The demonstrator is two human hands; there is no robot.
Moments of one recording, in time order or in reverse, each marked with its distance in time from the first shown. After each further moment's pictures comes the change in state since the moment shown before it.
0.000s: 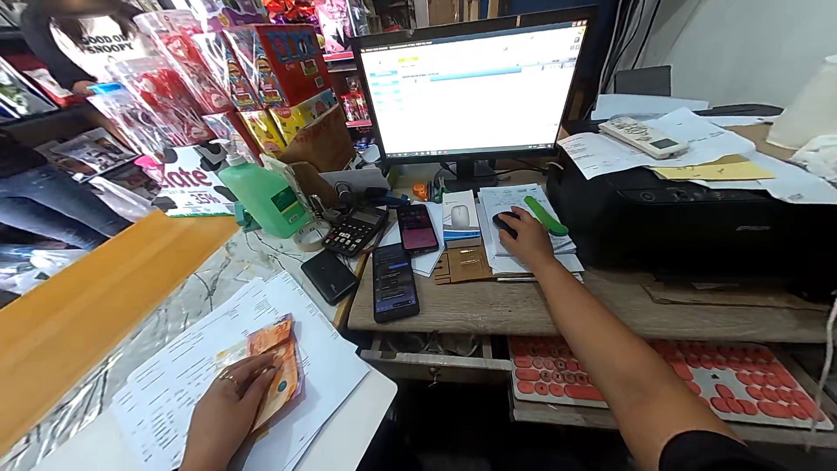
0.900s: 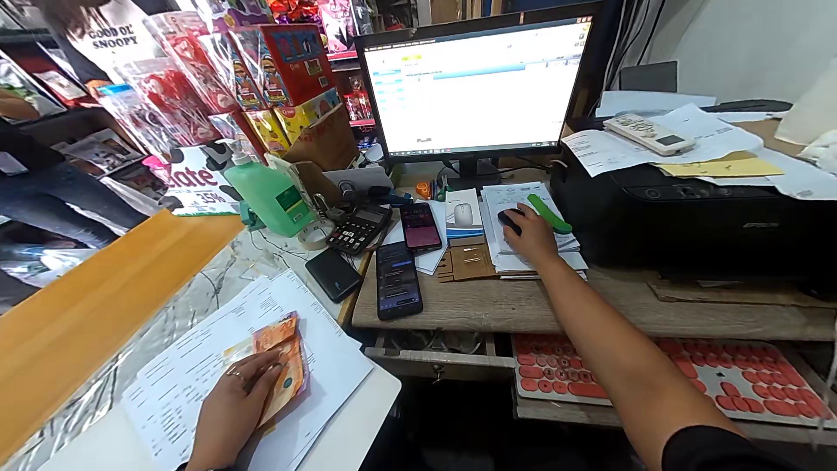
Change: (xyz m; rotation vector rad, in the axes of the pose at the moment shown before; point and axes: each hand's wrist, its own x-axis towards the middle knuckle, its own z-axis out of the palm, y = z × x) left_hand 0.000 0.002 0.001 -0.004 0.005 -0.017; right_hand 0.001 0.000 0.001 -0.003 0.033 0.025
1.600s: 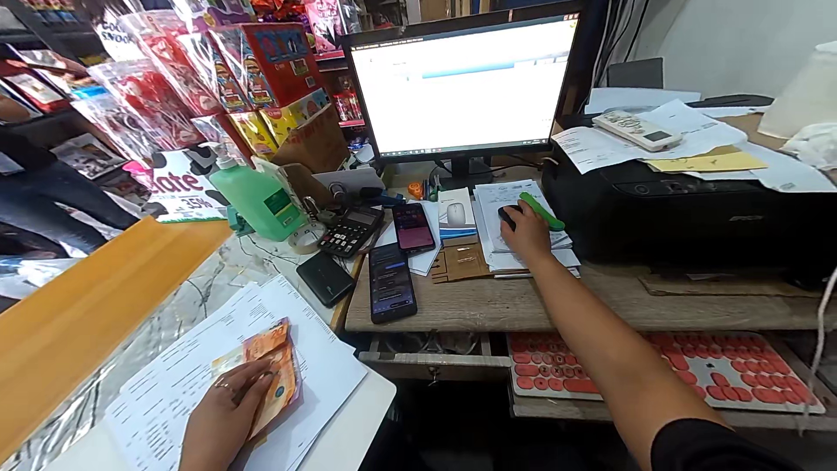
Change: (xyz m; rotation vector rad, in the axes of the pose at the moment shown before) left_hand 0.000 0.000 -0.001 -0.001 -0.014 -0.001; right_hand 0.004 -0.005 -0.001 -0.057 0.005 0.163
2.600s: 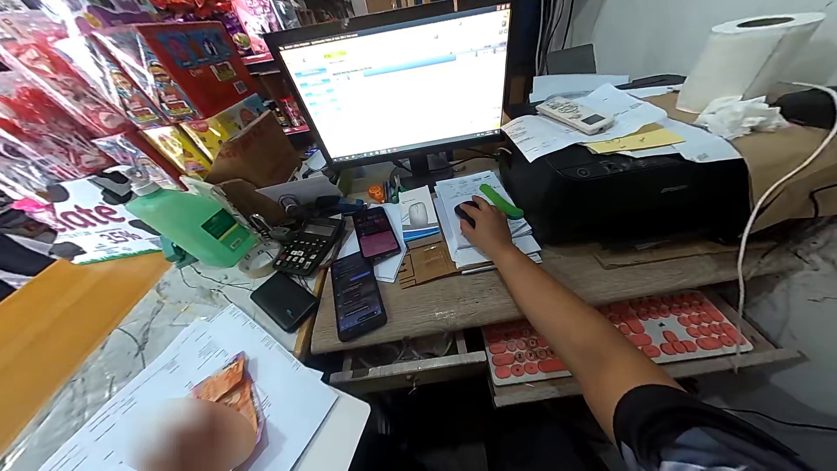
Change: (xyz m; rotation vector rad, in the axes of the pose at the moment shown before) left_hand 0.003 -0.009 -0.006 -0.004 -0.103 0.016; right_hand -0.001 0.009 0.008 0.015 0.025 -0.118
